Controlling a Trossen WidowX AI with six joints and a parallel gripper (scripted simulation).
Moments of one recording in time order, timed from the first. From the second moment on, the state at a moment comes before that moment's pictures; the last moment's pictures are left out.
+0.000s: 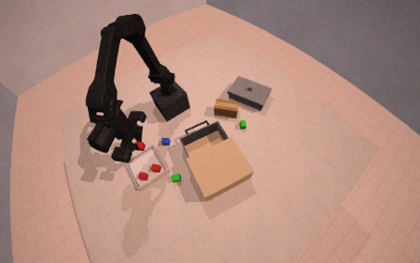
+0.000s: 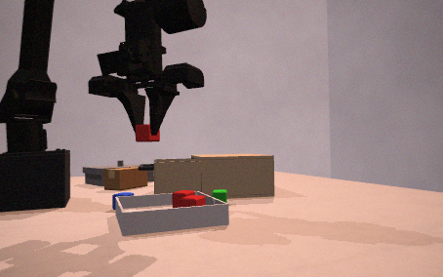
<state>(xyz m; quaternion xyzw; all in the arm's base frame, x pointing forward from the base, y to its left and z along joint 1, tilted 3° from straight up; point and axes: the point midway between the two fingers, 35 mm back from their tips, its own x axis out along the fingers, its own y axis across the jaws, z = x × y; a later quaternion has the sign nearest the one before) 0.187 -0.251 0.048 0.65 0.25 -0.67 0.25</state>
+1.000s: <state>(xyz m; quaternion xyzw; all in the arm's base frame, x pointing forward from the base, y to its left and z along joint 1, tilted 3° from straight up) 0.182 -0.252 -0.029 0.65 0.24 -0.68 0.24</state>
